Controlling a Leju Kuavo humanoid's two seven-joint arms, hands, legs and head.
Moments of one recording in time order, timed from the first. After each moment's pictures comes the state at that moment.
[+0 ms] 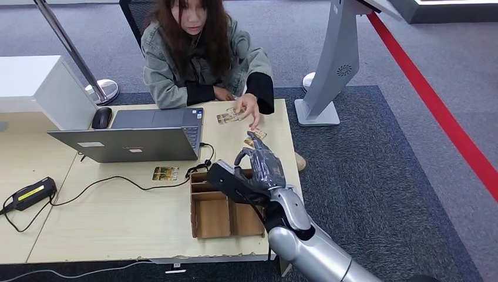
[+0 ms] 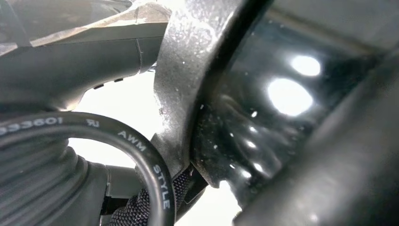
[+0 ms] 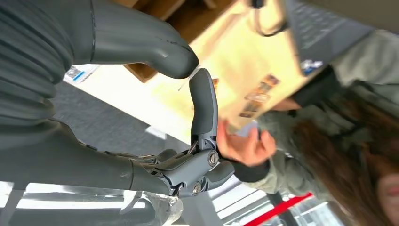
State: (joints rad) left arm -0.14 0.07 -1.20 -0.15 0.60 0.00 -0.06; right arm -0.56 0.04 0.69 -1.13 0.55 -0.27 0.38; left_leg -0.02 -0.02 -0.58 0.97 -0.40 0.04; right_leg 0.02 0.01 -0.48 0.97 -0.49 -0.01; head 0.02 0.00
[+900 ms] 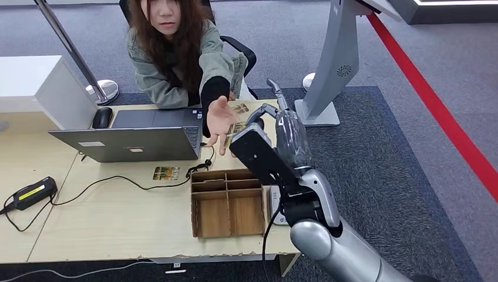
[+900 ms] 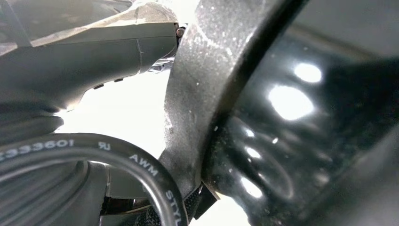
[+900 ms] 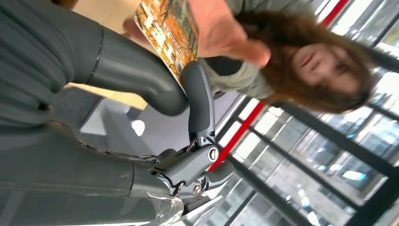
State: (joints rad) left arm -0.15 0.08 -1.19 -0.15 0.56 -0.02 -0.06; right arm -0.61 -0.03 0.61 -1.47 0.48 -0.39 0.39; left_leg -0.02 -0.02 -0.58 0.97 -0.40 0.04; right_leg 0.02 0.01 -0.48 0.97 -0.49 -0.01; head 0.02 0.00
